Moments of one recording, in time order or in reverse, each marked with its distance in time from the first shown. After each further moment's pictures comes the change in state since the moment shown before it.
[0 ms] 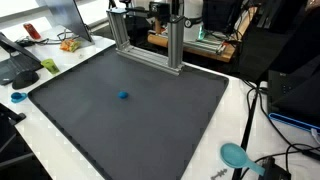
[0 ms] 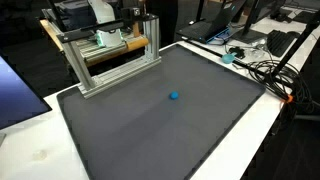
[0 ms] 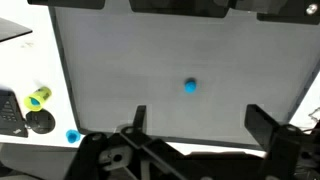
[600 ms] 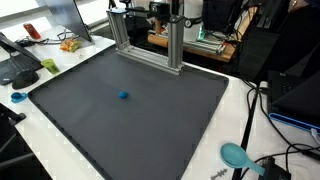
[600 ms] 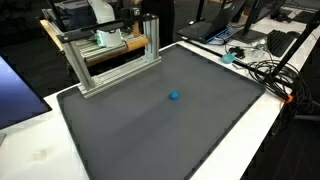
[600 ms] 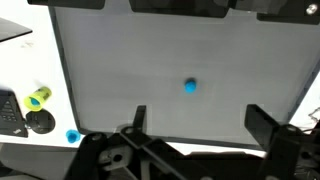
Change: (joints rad) arm 0.000 0.000 0.000 0.000 0.000 0.000 0.000
